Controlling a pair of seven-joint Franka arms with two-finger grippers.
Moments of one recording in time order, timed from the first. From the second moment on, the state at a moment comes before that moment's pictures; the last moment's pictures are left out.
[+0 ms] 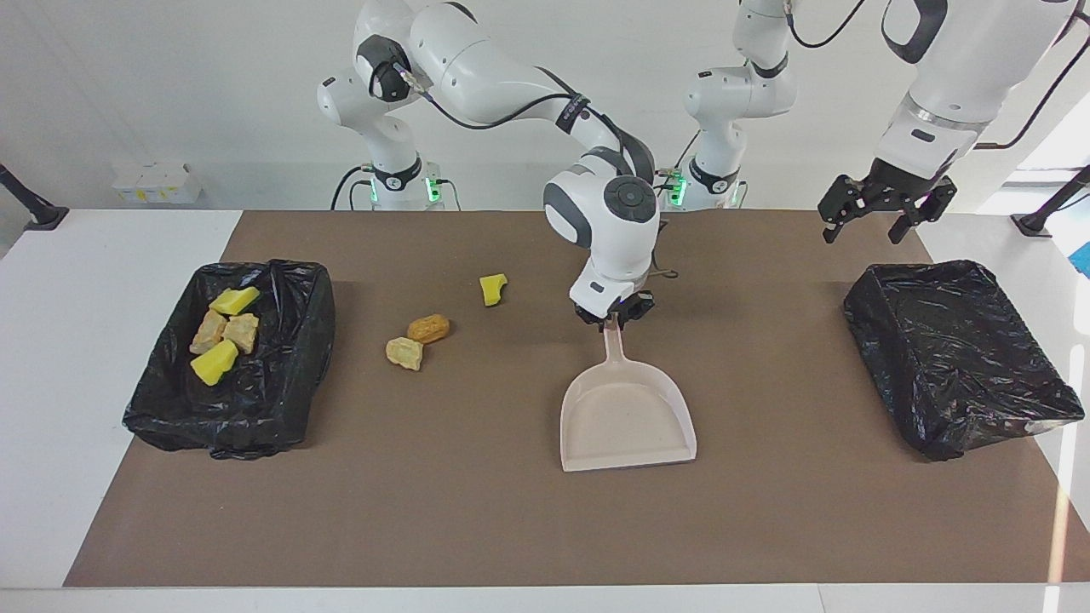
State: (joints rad) left arm 0.01 -0.01 -0.09 -1.56 0.01 1.59 0.00; right arm 0.61 0.64 0.10 -1.28 0.02 1.91 0.64
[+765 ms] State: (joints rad) left arm 0.01 -0.01 -0.10 -1.56 0.01 1.60 0.03; right arm 0.47 0.44 0.10 -1.29 0.04 1.69 0.56
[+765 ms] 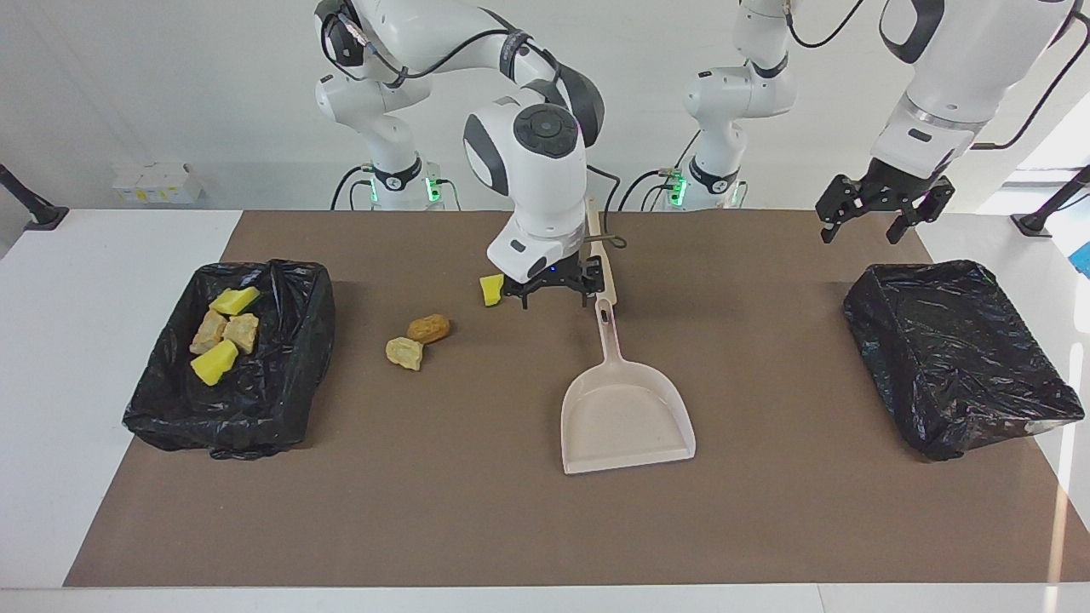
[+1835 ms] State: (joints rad) left arm 0.01 -0.01 -0.10 -1.57 0.01 1.60 0.09; right arm 0.77 0.08 0.13 -2.01 0.15 2.04 0.84
